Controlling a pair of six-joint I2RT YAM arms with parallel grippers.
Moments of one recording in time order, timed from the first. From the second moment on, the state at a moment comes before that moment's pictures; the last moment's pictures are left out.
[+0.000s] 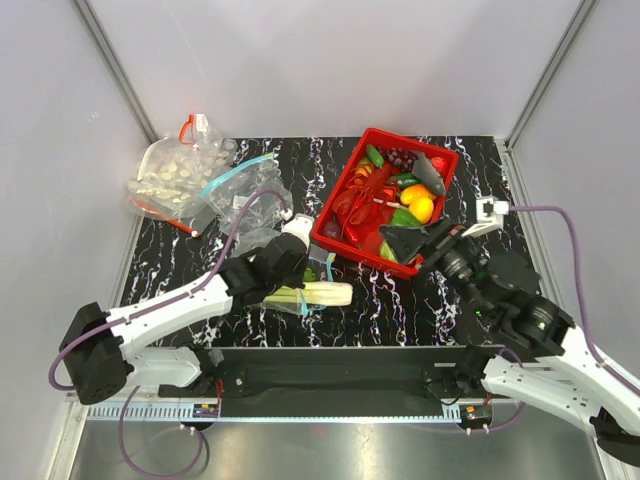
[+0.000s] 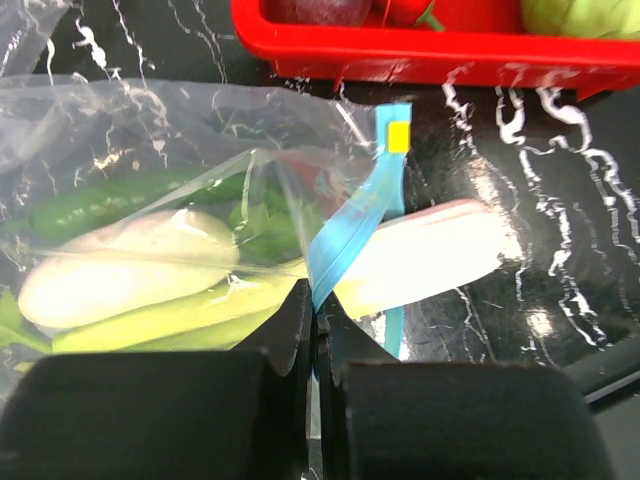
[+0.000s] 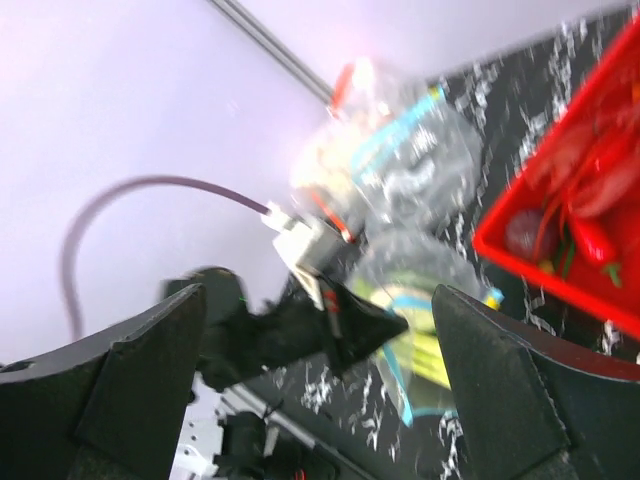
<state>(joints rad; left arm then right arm) -0.92 1.19 0.84 -0.40 -0.32 -0.42 0.94 0.67 0.90 -0.26 0.38 0.82</state>
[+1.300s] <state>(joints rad) -0.91 1.20 0.85 -0.42 -0.30 -0.38 0.94 0.86 0.62 -0.32 0.16 0.79</state>
